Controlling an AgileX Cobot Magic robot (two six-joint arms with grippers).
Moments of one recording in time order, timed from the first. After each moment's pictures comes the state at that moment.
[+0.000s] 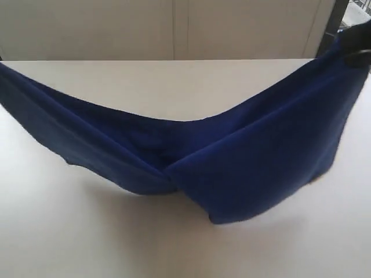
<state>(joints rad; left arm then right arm) -0.34 1.05 -1.29 -0.05 1.27 0.26 0.20 1.00 -1.12 0.17 0.96 -0.16</state>
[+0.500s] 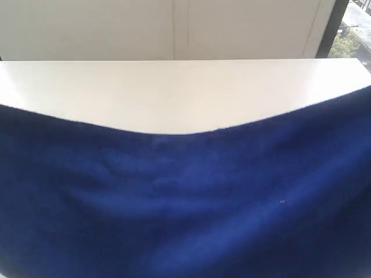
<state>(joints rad) -0.34 0.78 -1.19 0.15 1.31 0.06 0.20 0.69 -1.04 -0.10 1.07 0.09</state>
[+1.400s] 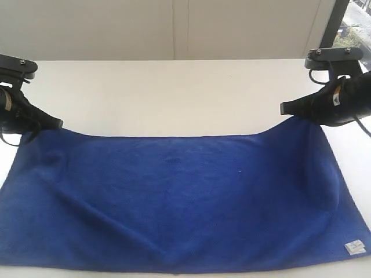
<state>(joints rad) -0.19 1.66 -0.90 0.65 0.29 -0.58 0.12 1.70 -0.93 -0.53 0.20 0.60</state>
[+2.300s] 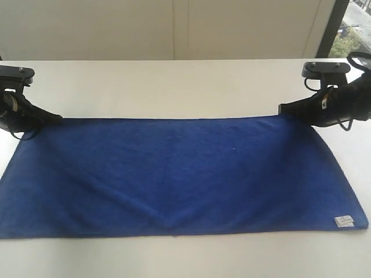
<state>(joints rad) -0.06 1.94 -1.07 0.65 0.16 -0.61 0.02 2.04 -1.13 -0.53 0.02 0.60</state>
